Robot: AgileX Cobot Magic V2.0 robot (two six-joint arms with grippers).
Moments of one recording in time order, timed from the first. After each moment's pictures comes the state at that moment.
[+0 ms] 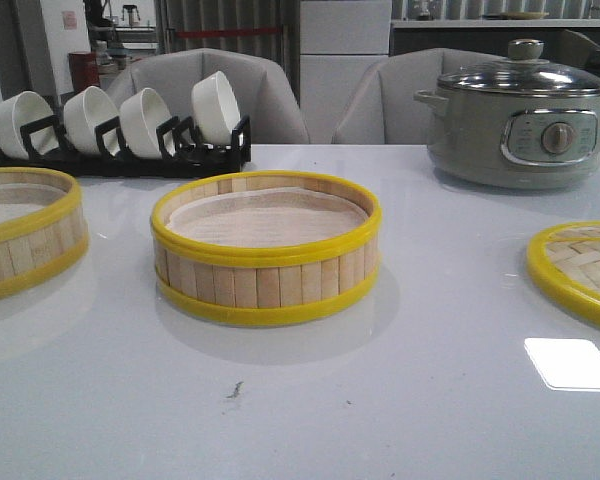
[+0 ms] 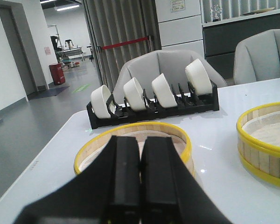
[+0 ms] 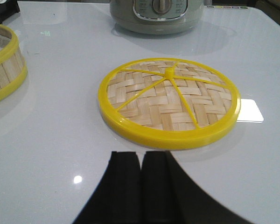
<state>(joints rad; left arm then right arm) -0.07 0.00 0.01 -0.16 0.01 0.28 -0.03 -0.01 0.03 -0.05 0.30 0.09</state>
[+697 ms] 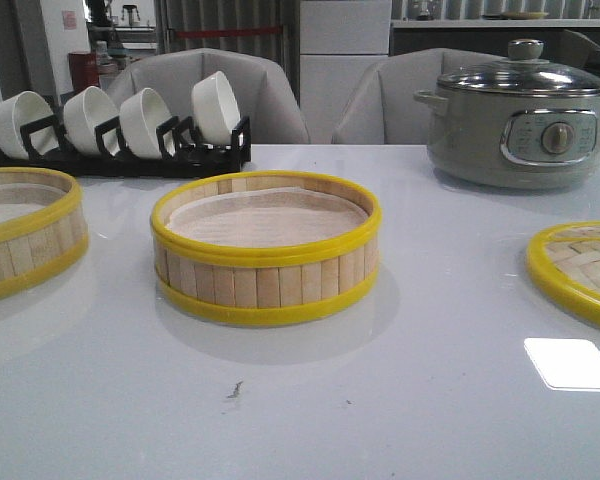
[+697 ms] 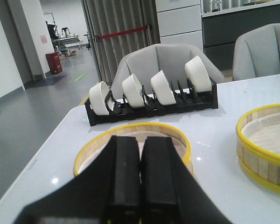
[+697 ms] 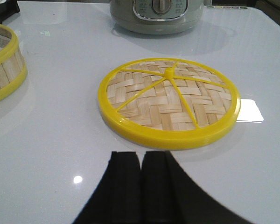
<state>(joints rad) -0.07 0.19 -0.13 -0.17 0.01 0.28 -0.03 -0.01 0.03 -0.05 0.30 0.09</state>
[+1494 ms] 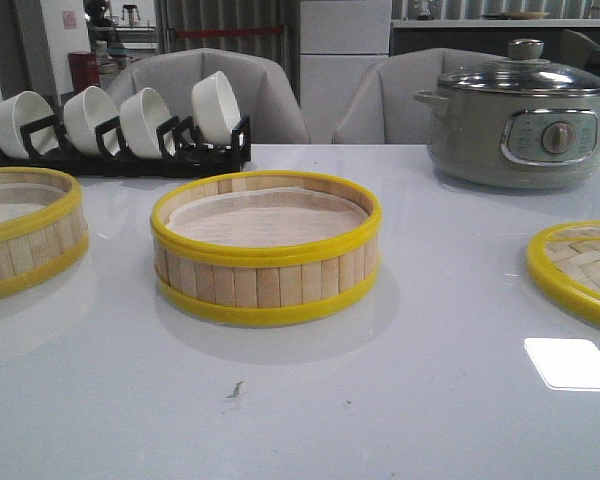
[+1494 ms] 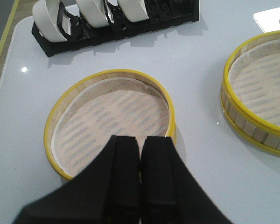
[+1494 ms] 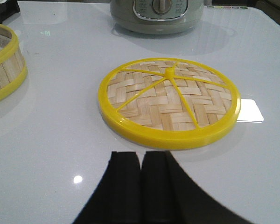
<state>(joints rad) -0.07 0.96 -0.86 -0.11 0.53 0.28 -0.03 -0.01 0.03 -0.05 0.30 0.09</state>
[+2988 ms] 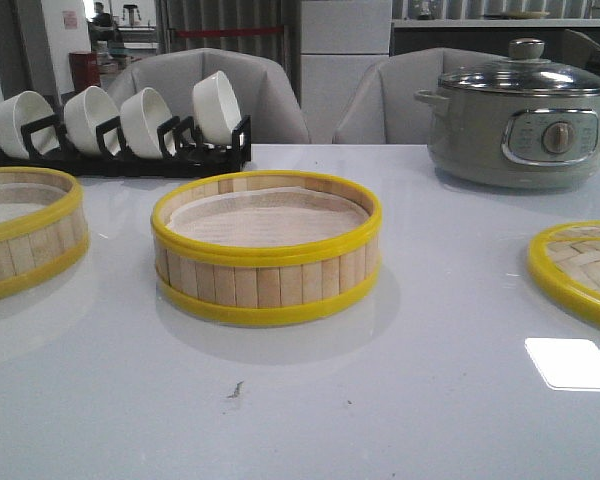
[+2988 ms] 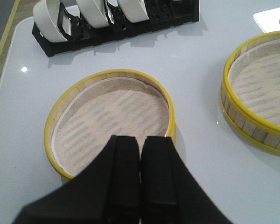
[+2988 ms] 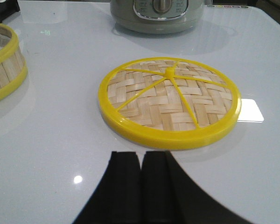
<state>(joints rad) -0.07 0.96 -0.86 -0.11 0.55 0.28 -0.03 -0.01 0.03 -0.05 0.30 0.09</state>
